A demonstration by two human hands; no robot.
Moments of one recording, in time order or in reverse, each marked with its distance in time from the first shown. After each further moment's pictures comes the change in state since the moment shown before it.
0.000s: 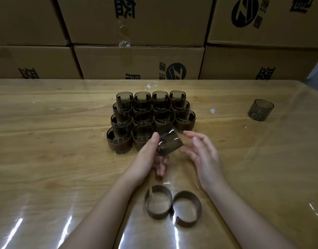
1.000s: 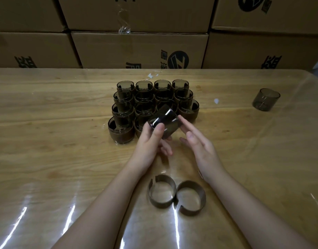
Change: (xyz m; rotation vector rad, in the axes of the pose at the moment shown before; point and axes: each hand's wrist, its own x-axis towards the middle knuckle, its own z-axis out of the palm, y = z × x) left_hand -0.003 0.006 0.007 -0.068 0.167 0.149; right_hand -0.002 0.009 -0.001 -0.315 -0.270 -0.035
